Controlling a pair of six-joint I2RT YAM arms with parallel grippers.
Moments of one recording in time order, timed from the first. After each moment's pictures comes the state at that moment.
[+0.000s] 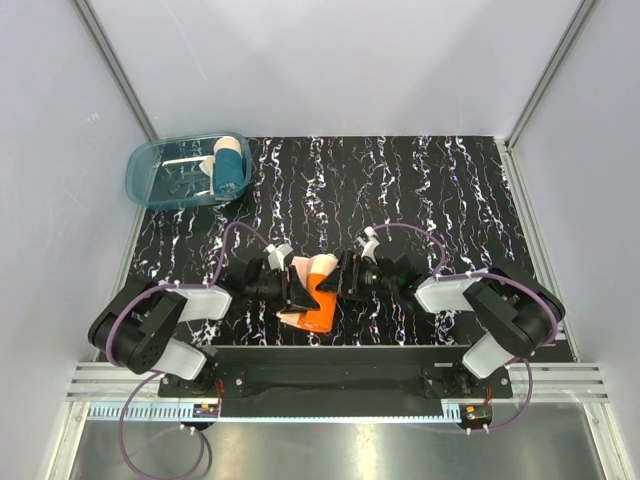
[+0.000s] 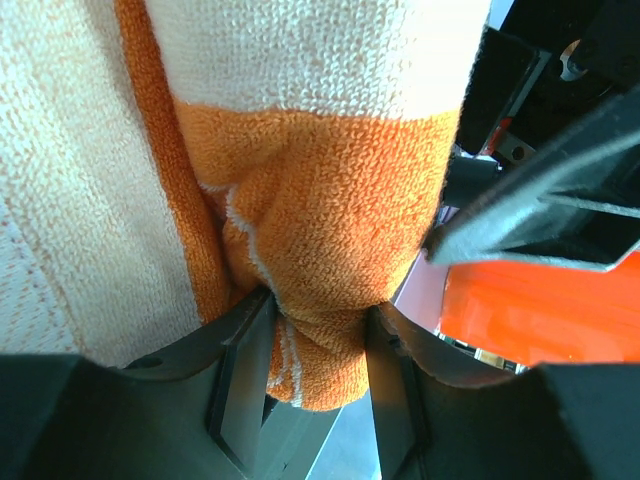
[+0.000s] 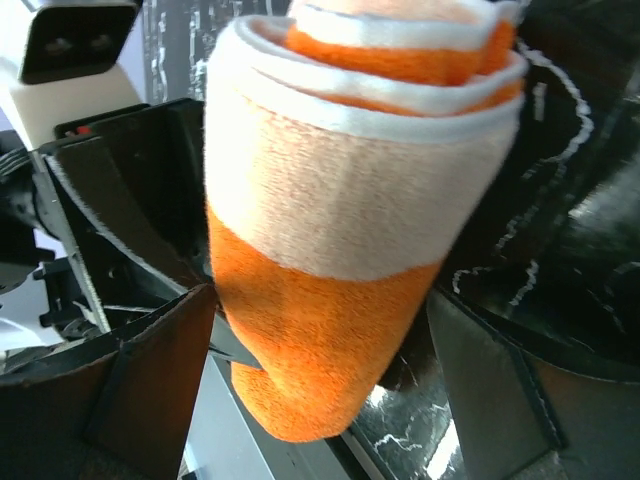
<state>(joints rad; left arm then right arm) -0.51 1.44 0.35 0.40 0.79 -0.86 0.71 1.57 0.50 0.55 -0.42 0.96</state>
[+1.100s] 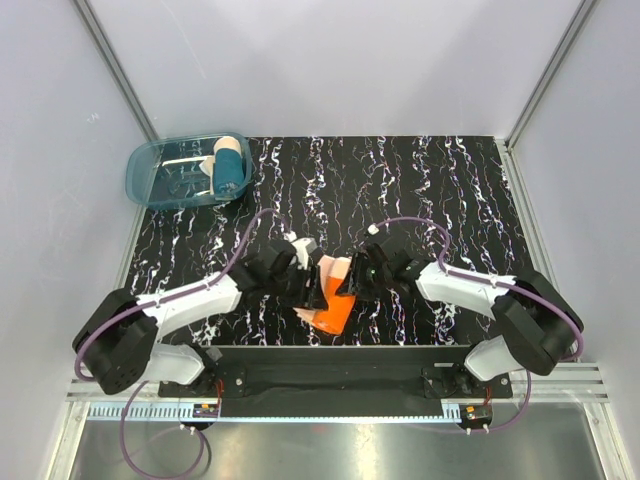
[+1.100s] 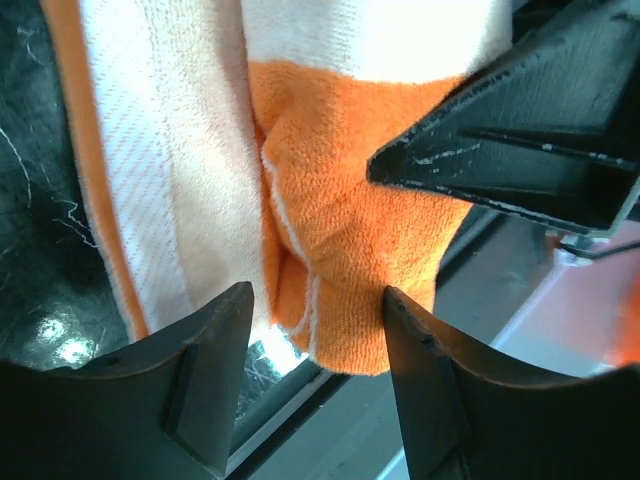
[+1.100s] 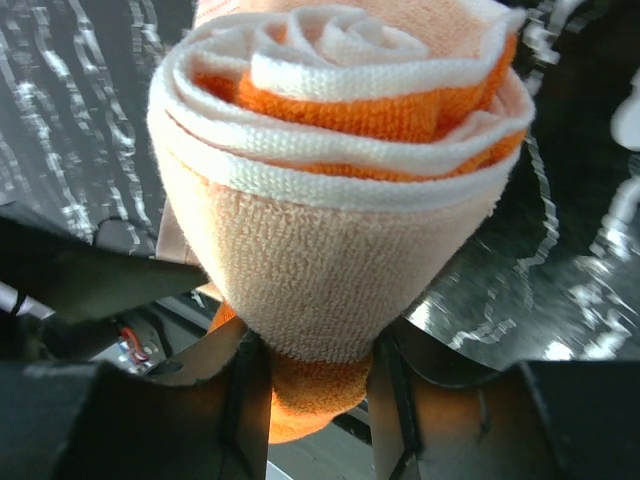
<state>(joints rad) -0.73 1.31 0.62 -0.17 0.37 -0.61 0.74 1.47 0.71 -0.10 -0.21 0.93</state>
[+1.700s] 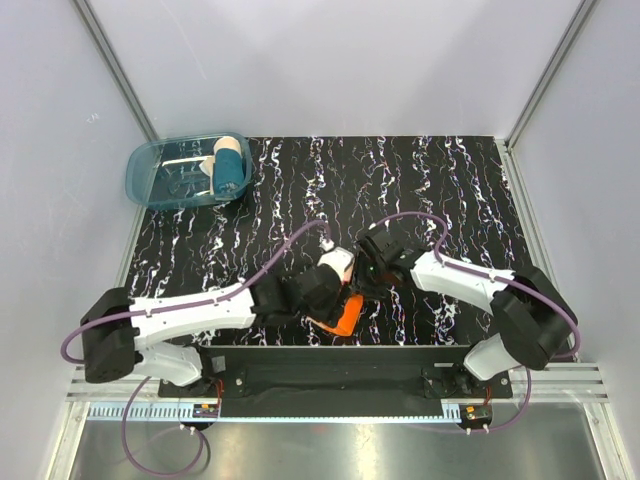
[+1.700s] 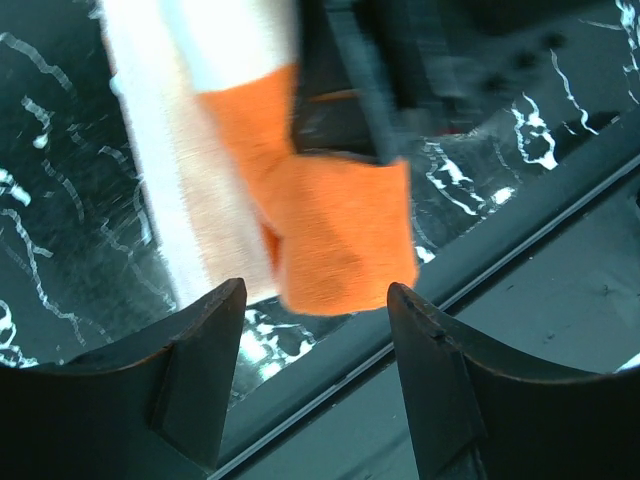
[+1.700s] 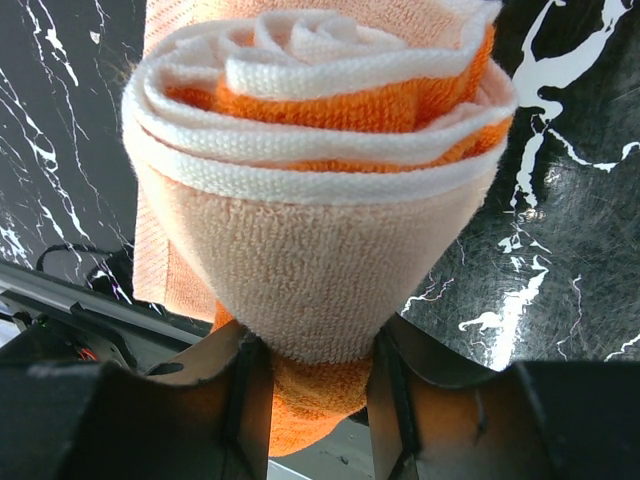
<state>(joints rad) -1.17 1.31 0.90 -0.47 -0.23 -0.53 0.74 1.50 0.84 -0.40 -0.11 0.91</state>
